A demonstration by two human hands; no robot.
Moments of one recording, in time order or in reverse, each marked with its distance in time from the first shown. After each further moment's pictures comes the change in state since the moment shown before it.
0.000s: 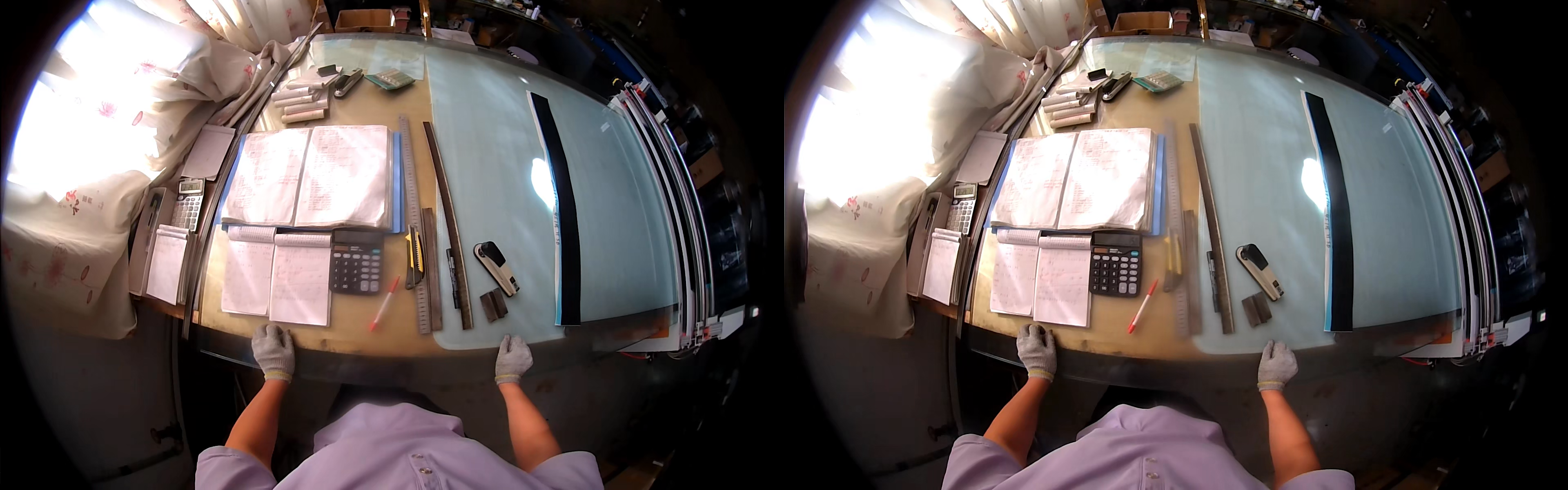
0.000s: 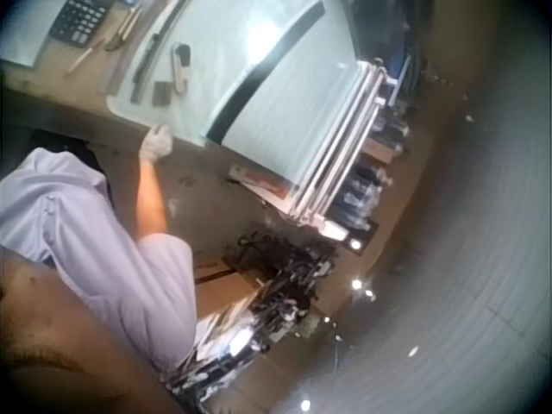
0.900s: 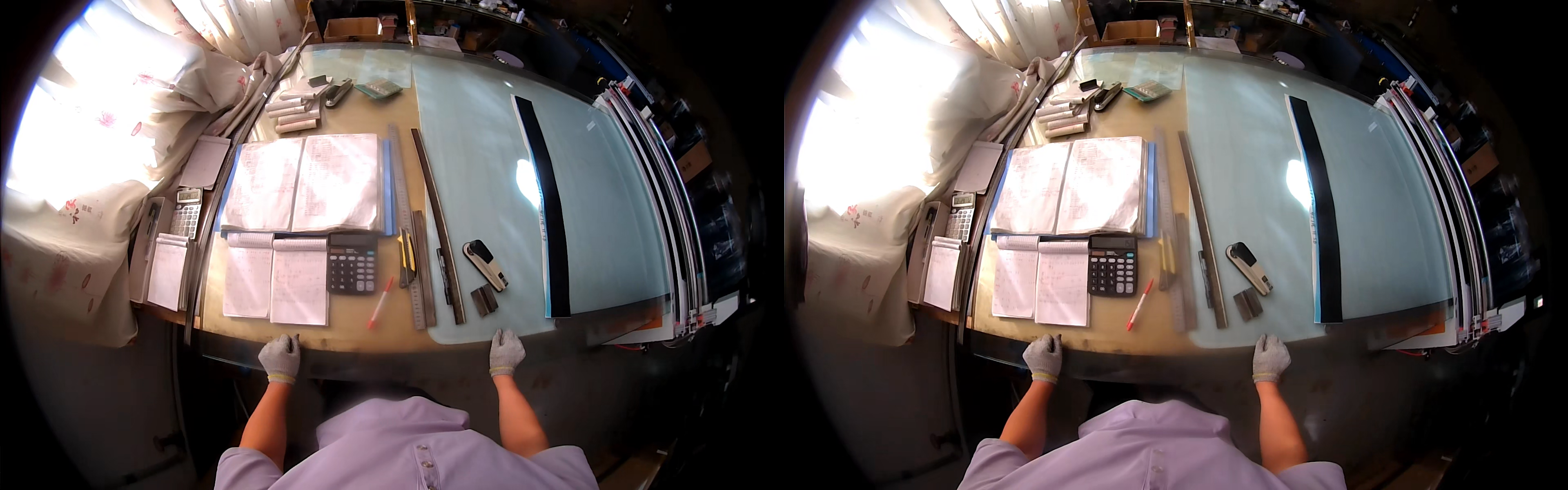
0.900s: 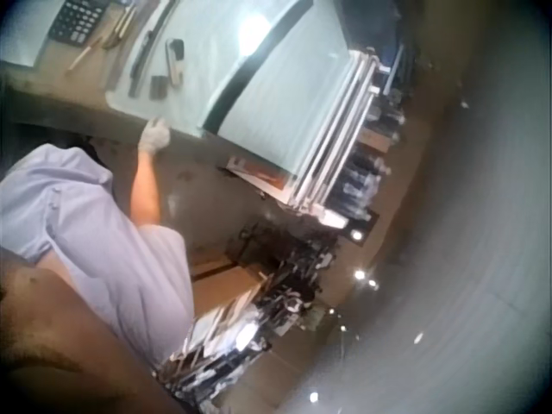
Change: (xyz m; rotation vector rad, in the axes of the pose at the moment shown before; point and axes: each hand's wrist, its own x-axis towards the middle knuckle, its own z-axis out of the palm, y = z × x) left_hand -0.010 -0.006 0.010 0.089 -0.024 0.129; right_hand -0.003 0.006 0.004 0.038 0.021 0.001
